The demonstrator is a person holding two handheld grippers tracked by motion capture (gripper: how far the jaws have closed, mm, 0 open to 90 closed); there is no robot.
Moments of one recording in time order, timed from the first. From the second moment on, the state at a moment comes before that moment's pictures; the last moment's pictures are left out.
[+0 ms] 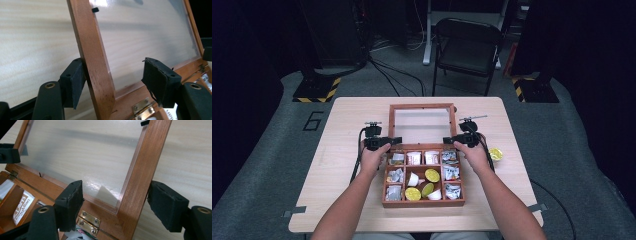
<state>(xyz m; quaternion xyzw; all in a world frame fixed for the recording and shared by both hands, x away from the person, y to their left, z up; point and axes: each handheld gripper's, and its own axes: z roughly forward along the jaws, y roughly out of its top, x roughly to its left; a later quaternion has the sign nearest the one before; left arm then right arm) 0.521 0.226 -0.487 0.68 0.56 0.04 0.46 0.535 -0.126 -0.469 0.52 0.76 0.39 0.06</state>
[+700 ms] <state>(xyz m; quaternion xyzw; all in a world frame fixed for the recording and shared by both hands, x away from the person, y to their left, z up) 0.472 0.233 -0.399 0.70 0.48 0.11 0.52 0.483 -0.134 -0.385 0.46 0.75 0.45 0.13</state>
